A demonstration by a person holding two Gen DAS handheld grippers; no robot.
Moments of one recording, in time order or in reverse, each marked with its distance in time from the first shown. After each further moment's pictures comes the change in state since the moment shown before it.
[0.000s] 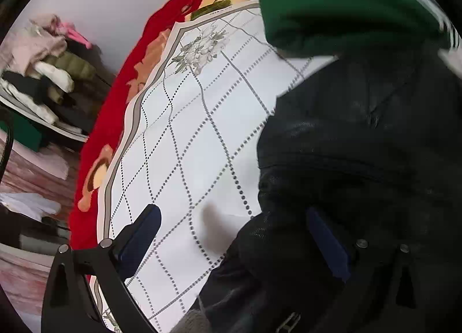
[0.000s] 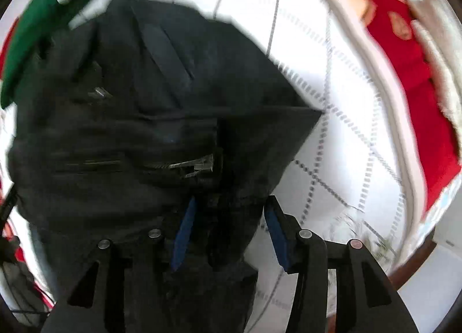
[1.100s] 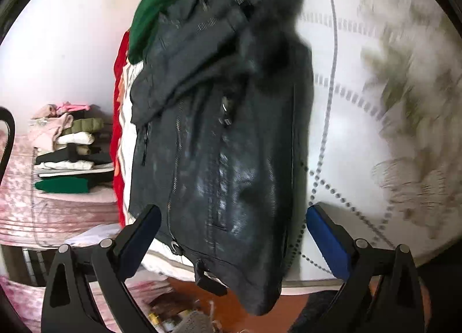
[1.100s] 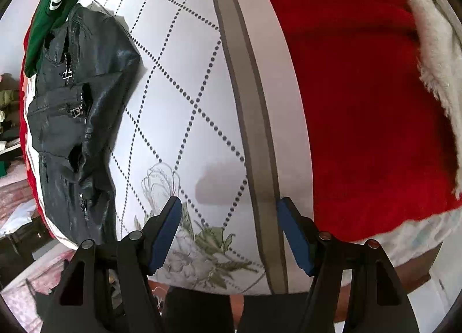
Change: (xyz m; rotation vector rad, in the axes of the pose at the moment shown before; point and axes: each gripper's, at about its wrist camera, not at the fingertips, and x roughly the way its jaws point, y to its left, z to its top) left arm -0.221 -0.273 -0.242 0.492 0.113 0.241; right arm -0.001 -0.204 0.022 -0.164 0.174 0.212
